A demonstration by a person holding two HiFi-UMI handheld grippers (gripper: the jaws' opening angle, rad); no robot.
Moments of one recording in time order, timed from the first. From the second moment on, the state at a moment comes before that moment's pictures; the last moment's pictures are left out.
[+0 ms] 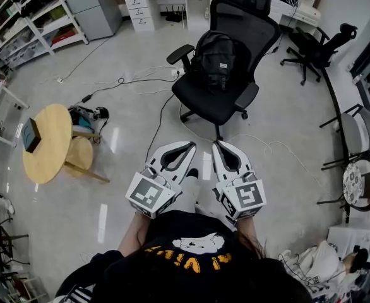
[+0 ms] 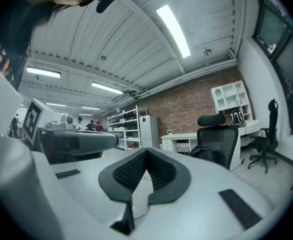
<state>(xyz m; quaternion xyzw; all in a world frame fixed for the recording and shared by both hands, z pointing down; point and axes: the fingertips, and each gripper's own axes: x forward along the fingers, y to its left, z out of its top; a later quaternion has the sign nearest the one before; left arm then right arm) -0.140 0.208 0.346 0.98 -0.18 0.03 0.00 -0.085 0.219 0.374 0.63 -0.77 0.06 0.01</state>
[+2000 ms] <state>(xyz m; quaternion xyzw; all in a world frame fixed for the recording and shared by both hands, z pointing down) 0.016 -0.088 0.391 0.99 -0.15 0.02 0.06 0.097 -0.092 0.413 0.65 -0.75 0.10 0.06</state>
